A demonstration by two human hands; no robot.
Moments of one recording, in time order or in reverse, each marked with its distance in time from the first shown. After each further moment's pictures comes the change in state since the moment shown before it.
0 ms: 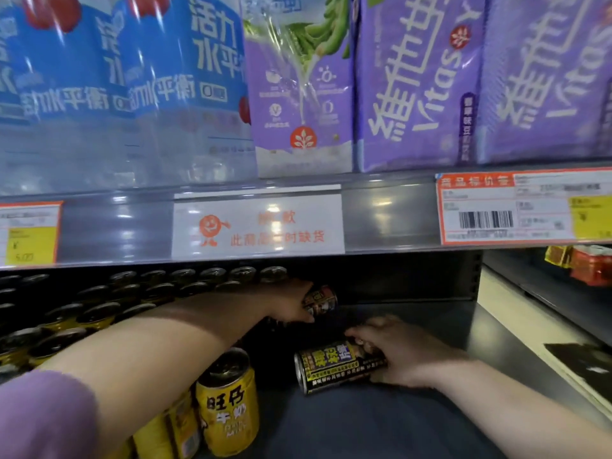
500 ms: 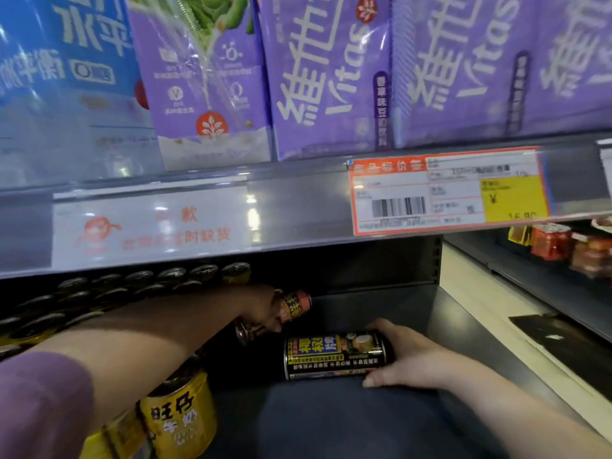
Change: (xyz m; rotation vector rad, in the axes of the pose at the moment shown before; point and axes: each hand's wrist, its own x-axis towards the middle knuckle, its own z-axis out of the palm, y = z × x) left_hand 0.036 0.007 0.018 0.088 -0.128 -0.089; right_hand -0.047 0.040 0.010 0.567 -0.022 0.291
